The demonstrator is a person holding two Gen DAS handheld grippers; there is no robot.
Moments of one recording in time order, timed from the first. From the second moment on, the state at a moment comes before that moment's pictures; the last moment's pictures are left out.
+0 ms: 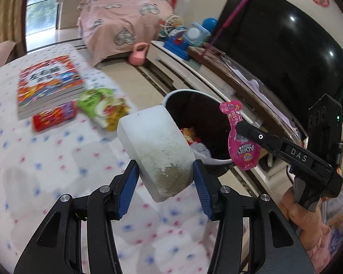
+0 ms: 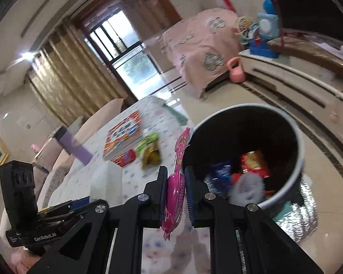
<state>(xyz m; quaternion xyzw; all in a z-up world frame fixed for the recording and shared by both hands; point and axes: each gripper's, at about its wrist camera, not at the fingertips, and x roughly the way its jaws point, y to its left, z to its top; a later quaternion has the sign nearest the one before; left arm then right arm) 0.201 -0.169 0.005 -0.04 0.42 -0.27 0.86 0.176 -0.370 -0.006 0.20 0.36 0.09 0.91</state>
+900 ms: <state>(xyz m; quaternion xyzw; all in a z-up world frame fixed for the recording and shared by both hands) 0.255 -0.276 -0.017 0.04 0.46 -0.30 0.83 0.205 -0.443 -0.028 0.20 0.37 0.05 0.90</state>
